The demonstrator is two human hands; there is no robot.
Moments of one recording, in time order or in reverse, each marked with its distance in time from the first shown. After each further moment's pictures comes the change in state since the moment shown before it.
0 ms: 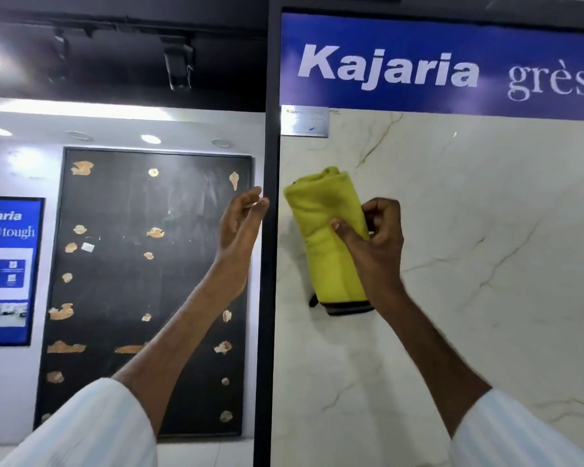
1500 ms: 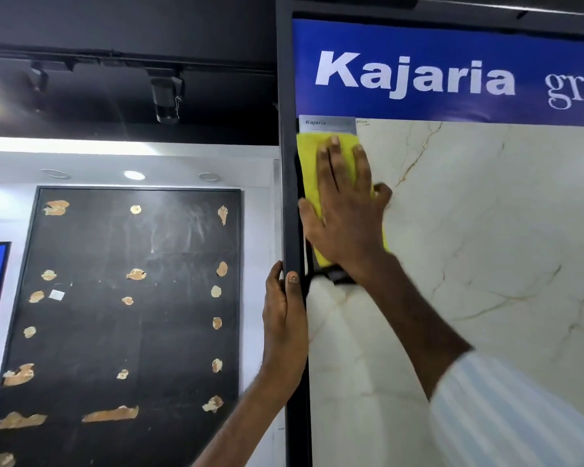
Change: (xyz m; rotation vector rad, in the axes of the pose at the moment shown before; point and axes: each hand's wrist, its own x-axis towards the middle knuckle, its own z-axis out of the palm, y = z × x) left_hand 0.006 -0.104 0.022 0.037 0.033 -0.196; right_hand 0.087 0.027 0.126 -1.203 -0.128 -0.455
